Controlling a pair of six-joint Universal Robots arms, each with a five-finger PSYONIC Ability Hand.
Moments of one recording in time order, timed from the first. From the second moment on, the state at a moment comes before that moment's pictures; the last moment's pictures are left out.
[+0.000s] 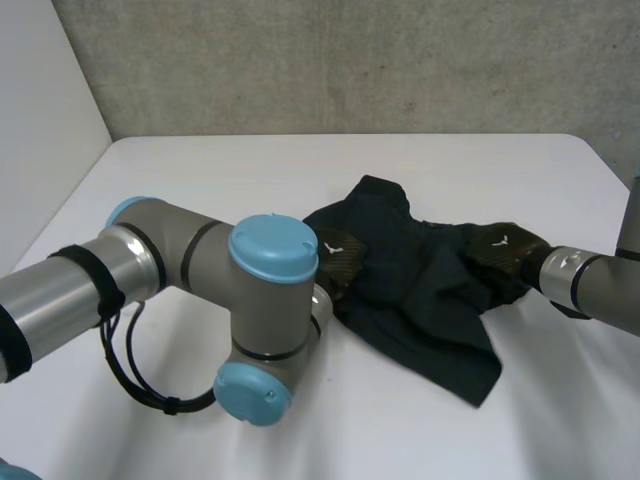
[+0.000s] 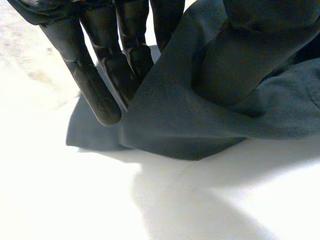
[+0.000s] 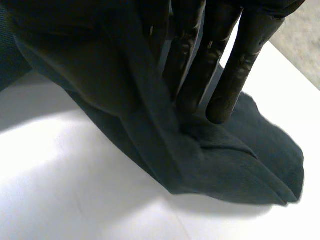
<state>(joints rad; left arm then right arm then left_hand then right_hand) 3.91 -2.42 -1.02 3.15 -1.73 3.36 1.70 -0.93 1.30 0.25 1.09 2.39 1.14 1.19 1.18 1.20 0.96 0.95 1.14 1.13 1.14 0.94</state>
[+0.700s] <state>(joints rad) 4.24 -2.03 -1.31 3.10 -1.67 3.52 2.08 -1.13 1.30 0.25 1.38 2.82 0.47 0.47 0.48 0.47 0.29 0.31 0.36 0.35 0.35 0.17</state>
